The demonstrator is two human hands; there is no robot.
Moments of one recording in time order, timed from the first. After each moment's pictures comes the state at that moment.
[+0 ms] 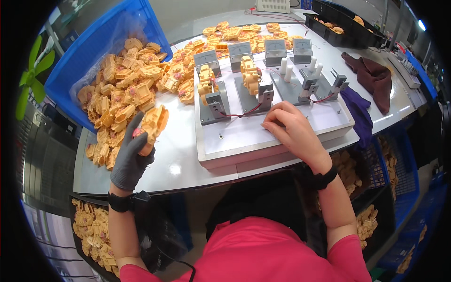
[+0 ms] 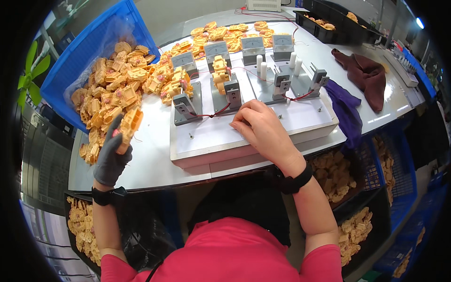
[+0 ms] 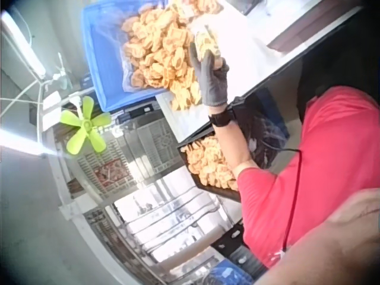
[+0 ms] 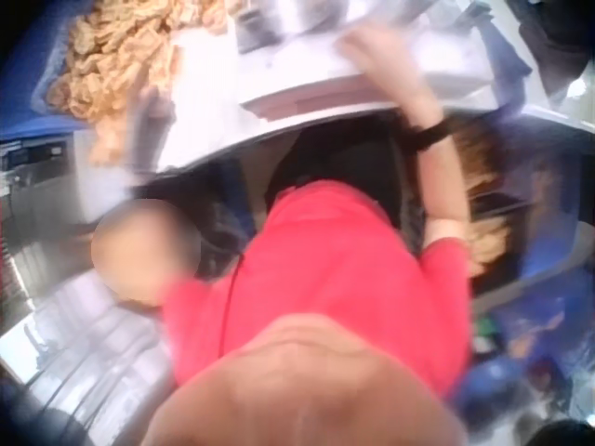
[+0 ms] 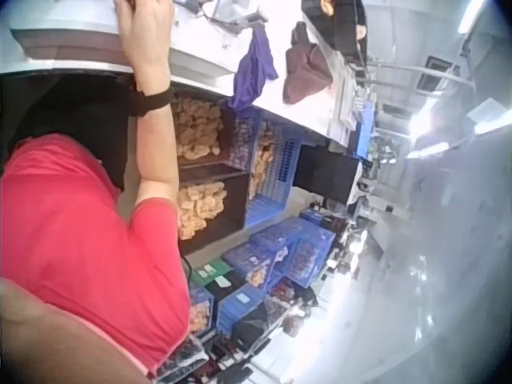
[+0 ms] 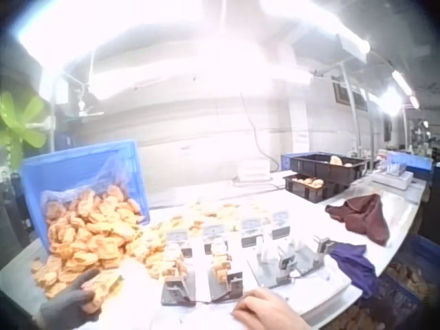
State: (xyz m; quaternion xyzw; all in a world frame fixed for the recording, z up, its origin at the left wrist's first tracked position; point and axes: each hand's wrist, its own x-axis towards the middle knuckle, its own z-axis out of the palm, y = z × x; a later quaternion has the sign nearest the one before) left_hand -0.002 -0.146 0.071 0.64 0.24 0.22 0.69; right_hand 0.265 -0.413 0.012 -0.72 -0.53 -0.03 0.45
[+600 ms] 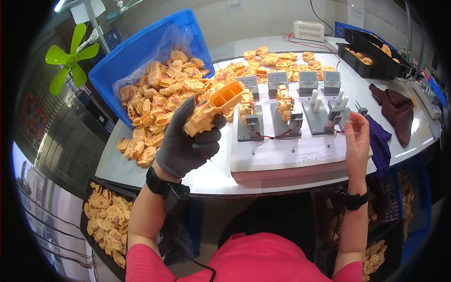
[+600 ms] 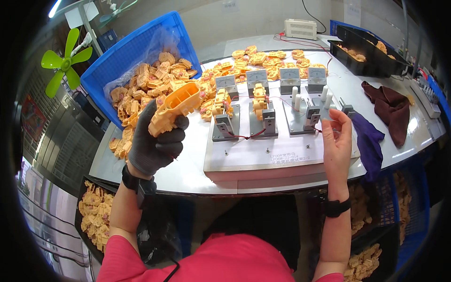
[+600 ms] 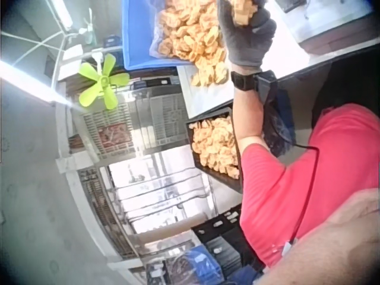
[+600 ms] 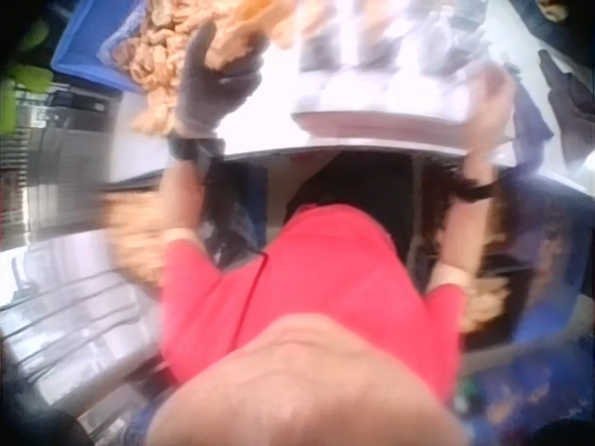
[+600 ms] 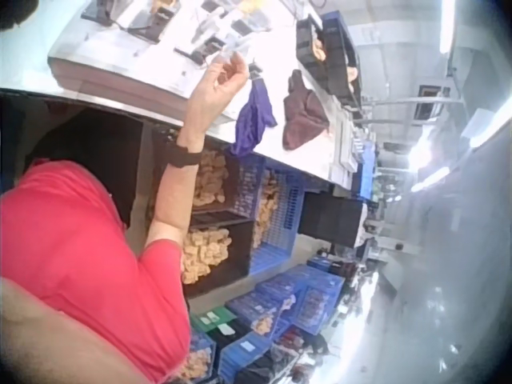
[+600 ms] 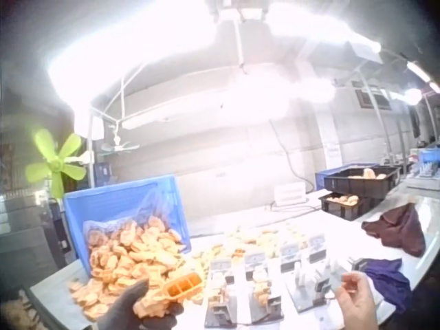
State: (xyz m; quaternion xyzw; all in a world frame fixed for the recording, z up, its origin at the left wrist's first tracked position) left_hand 0.054 -0.188 0.126 0.35 0.04 0.06 0.93; right_hand 0.302 -0.462 0.017 -0.65 -0.30 -0.12 0.69
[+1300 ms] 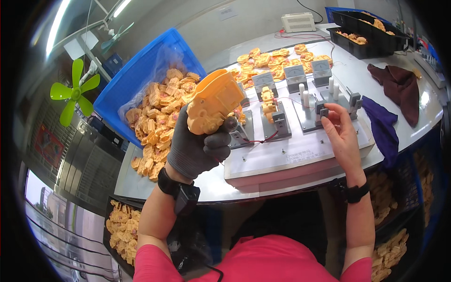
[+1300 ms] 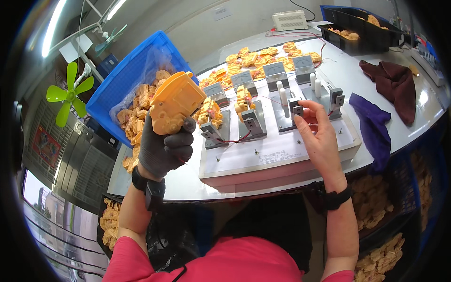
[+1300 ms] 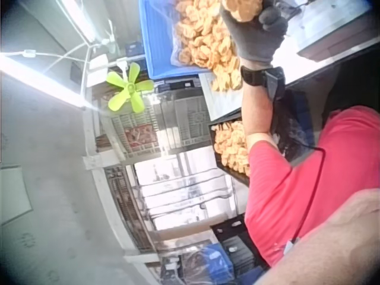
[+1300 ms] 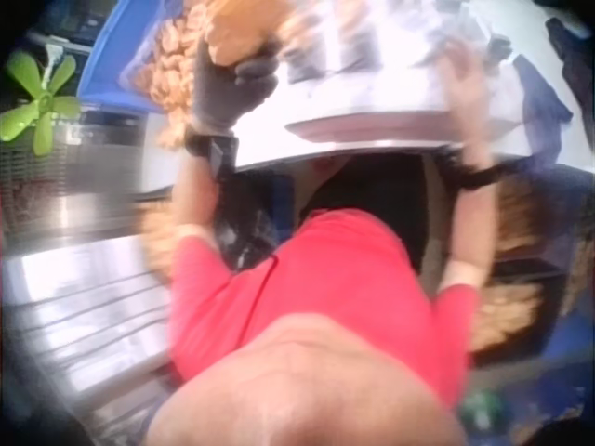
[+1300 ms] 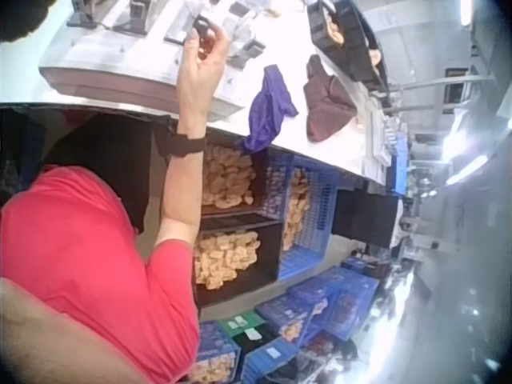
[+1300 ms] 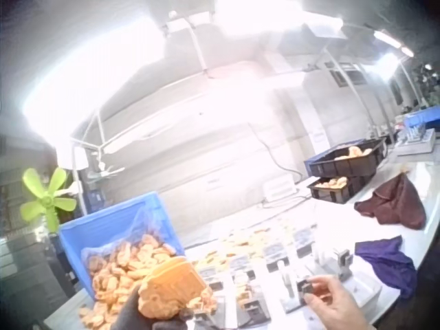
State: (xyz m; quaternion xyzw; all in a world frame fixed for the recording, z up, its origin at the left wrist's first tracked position) left_hand 0.105 -0.228 0.142 0.35 0.06 0.03 0.94; right_hand 0.309 -0.459 0.007 -0.63 -0.34 -0.03 0.70
